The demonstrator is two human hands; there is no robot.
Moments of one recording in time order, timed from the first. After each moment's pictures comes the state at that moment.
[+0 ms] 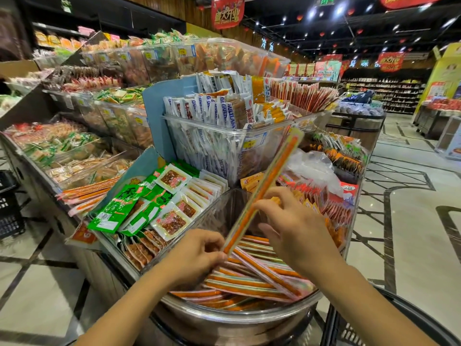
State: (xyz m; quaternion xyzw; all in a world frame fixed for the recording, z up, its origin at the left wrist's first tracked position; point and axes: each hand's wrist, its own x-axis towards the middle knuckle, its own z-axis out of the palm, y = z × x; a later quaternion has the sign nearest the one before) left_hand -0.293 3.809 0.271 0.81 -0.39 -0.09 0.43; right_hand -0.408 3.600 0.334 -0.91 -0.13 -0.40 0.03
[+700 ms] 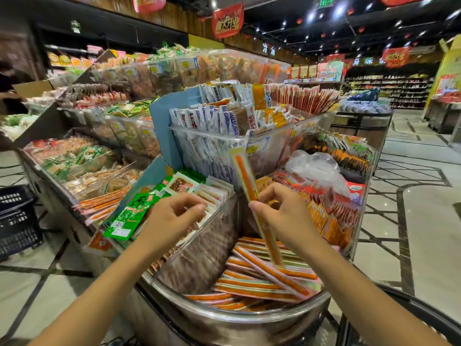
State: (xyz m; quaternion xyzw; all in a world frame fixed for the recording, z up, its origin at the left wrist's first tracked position) left_hand -0.297 3.843 0.341 0.78 -0.29 0.09 0.54; right_hand -0.379 3.618 0.348 -0.84 0.01 -0.31 0.44
